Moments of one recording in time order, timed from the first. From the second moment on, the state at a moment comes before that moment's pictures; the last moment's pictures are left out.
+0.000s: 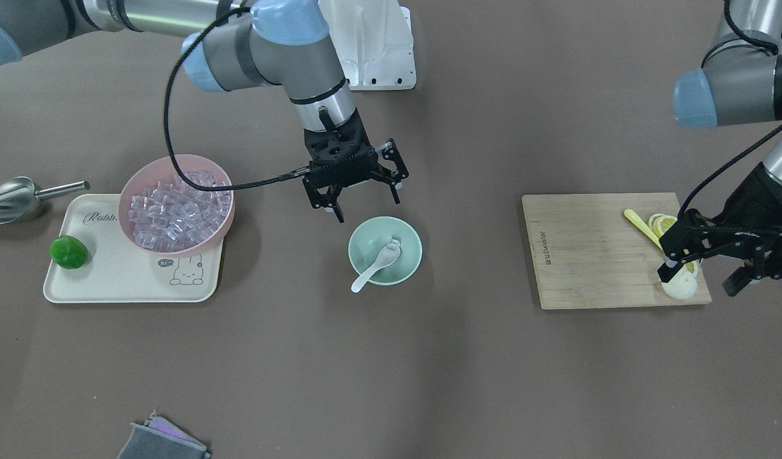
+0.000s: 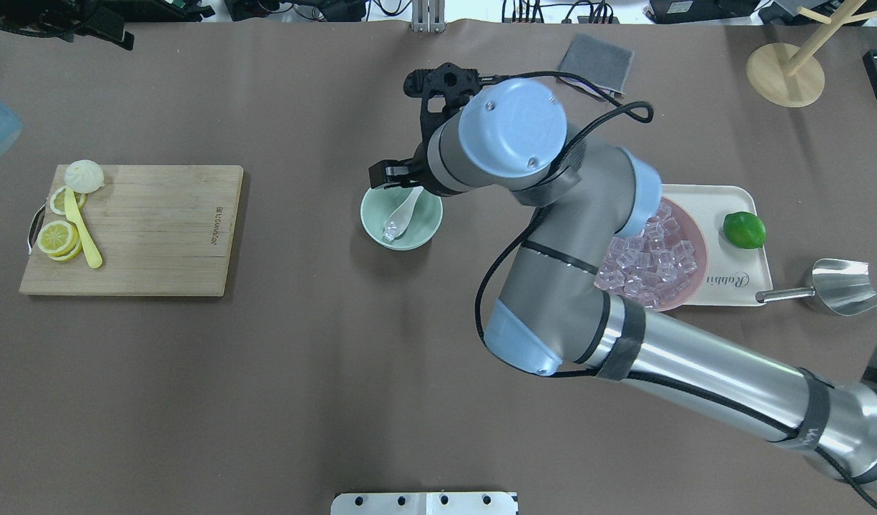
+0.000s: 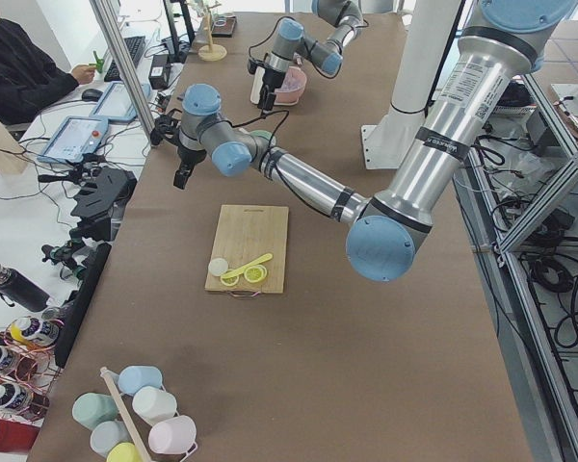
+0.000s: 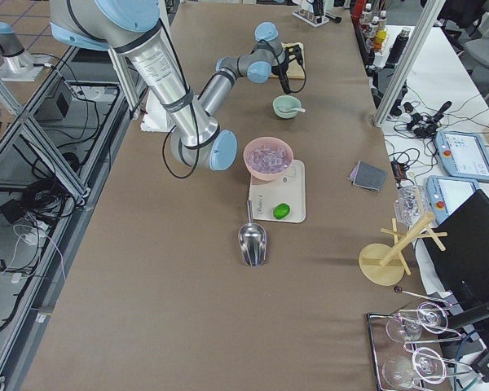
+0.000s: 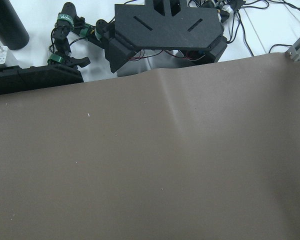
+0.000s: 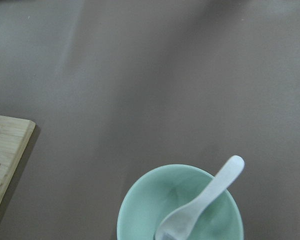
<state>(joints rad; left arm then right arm) -1.21 -2.01 -1.62 -1.97 -2.18 -0.62 0.63 -0.81 1.70 -1.38 1.80 1.07</state>
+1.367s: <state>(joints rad) -1.50 -1.55 -1.64 -1.99 -2.23 -0.25 1.48 -1.54 1.92 -2.04 2.25 -0.19</state>
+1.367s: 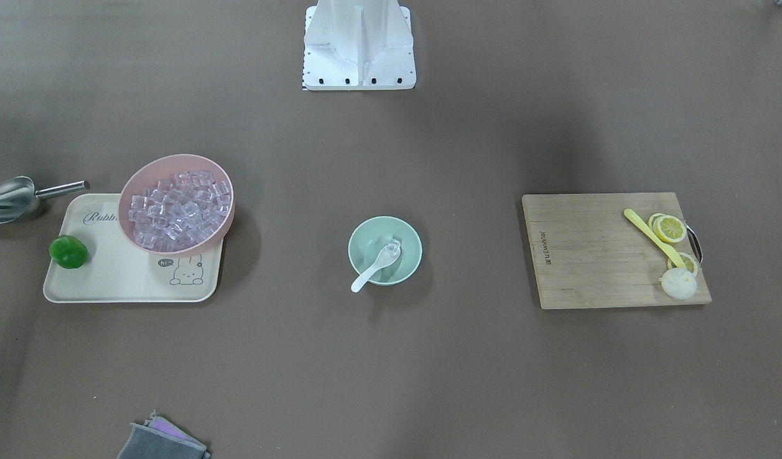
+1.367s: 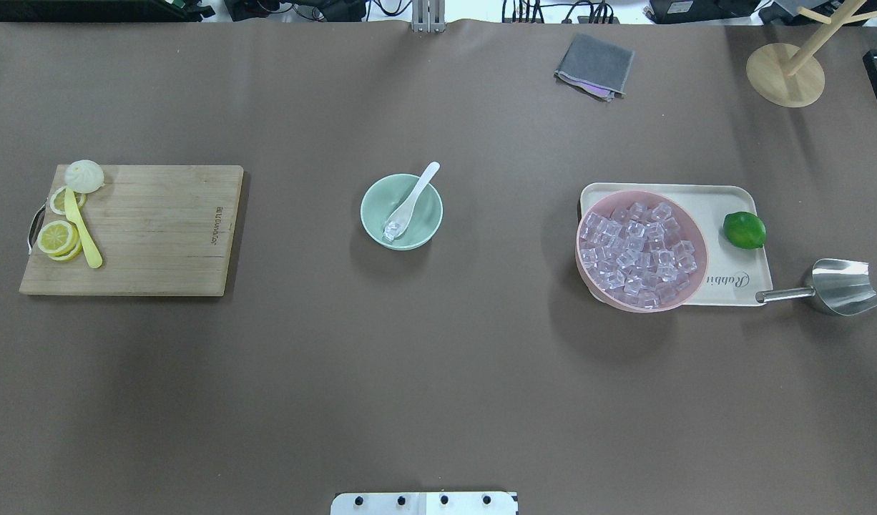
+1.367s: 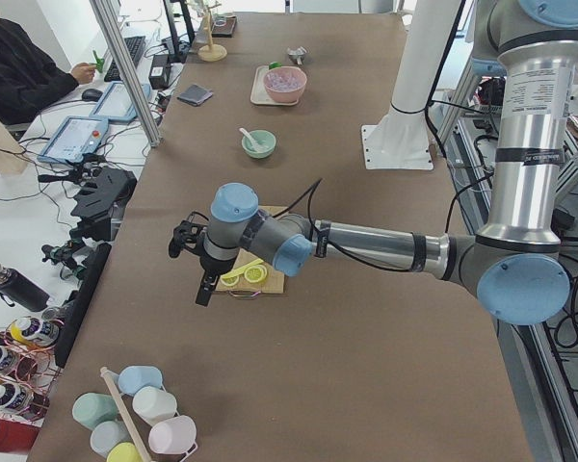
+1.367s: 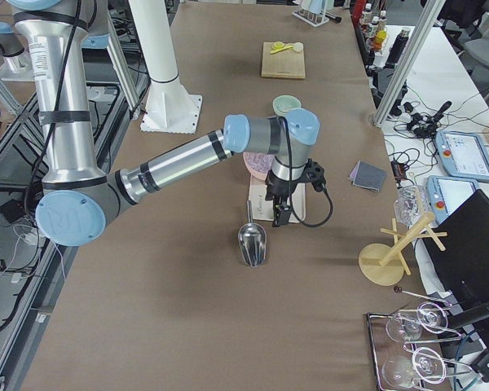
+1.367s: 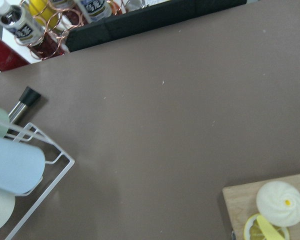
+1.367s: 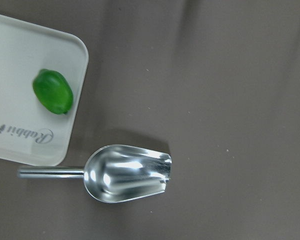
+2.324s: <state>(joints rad) -1.56 -1.44 -1.73 -1.82 -2.29 -0.19 1.50 -1.67 1.76 -1.79 2.20 -0.20</state>
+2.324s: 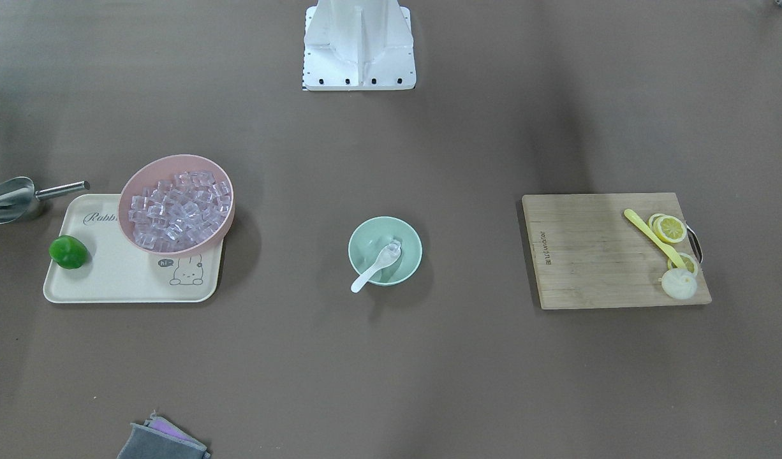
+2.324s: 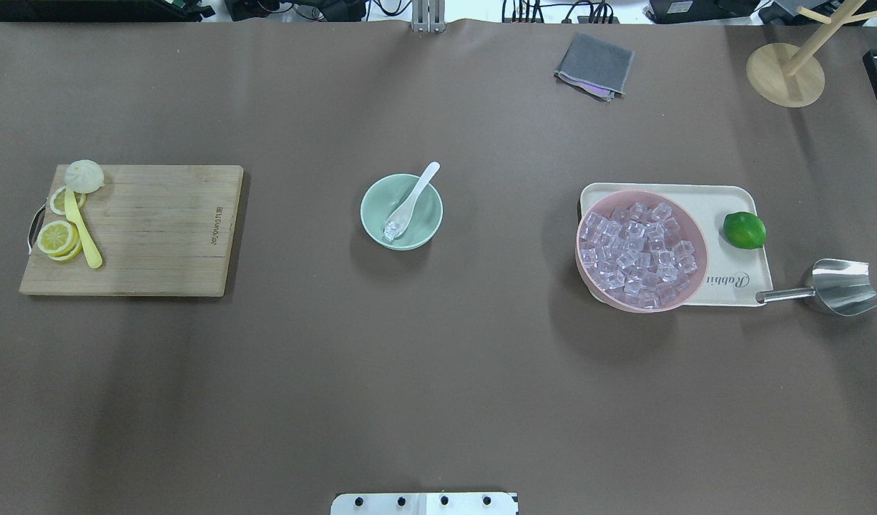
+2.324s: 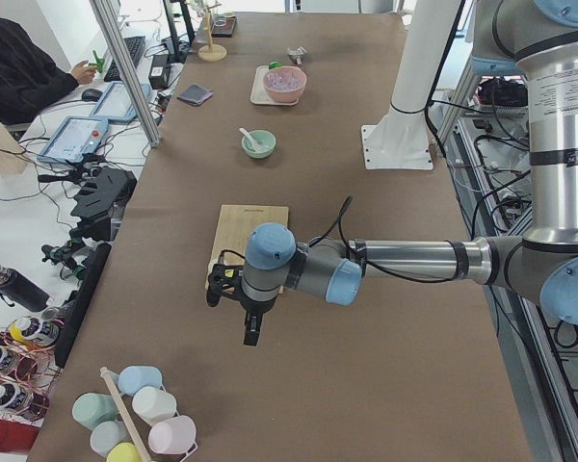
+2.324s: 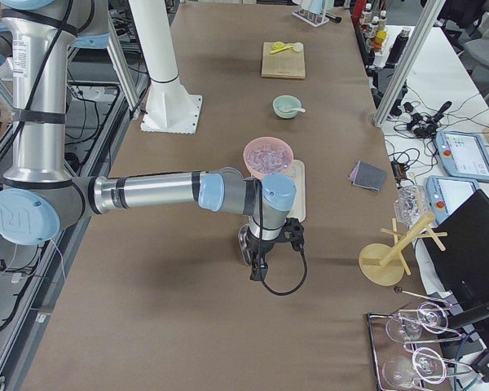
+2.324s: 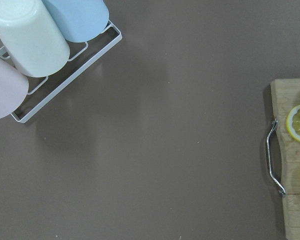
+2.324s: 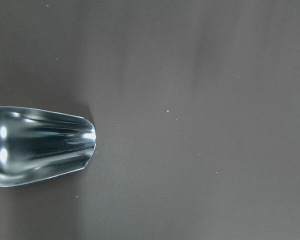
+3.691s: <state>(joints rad) -1.56 -1.46 -1.71 -1.77 -2.28 -0.19 1.54 -1.66 1.72 -1.72 2.21 -0.18</state>
